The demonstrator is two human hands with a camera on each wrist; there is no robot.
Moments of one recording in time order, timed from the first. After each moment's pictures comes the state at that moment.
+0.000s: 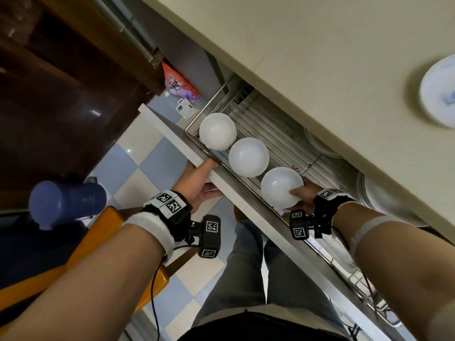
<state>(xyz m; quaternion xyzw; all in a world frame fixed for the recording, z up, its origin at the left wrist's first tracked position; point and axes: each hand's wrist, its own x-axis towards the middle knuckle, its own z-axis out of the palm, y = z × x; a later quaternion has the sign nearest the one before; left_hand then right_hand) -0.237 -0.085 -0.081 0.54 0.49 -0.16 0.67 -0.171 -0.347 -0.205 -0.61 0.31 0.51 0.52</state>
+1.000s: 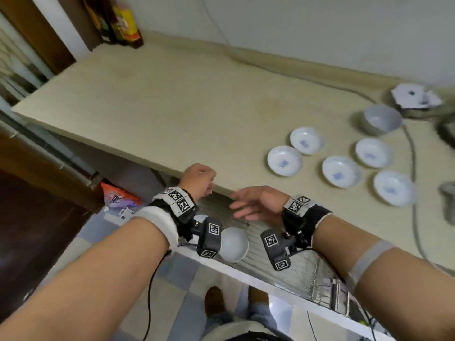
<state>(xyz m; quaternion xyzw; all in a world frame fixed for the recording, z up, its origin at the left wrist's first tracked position) -0.104 -0.179 0.074 0.78 0.22 -0.18 0.57 -0.149 -0.369 0.067 -0.65 0.14 0.39 0.64</state>
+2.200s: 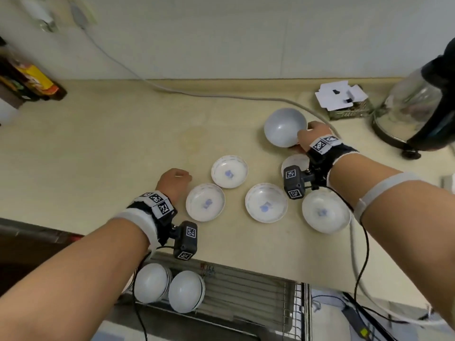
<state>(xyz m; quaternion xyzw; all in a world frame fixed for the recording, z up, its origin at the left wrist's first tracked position) 0.019 -0.366 0.059 0.91 0.12 -0.16 0.37 -0.006 -0.706 0.097 -0.78 0.37 0.03 0.50</state>
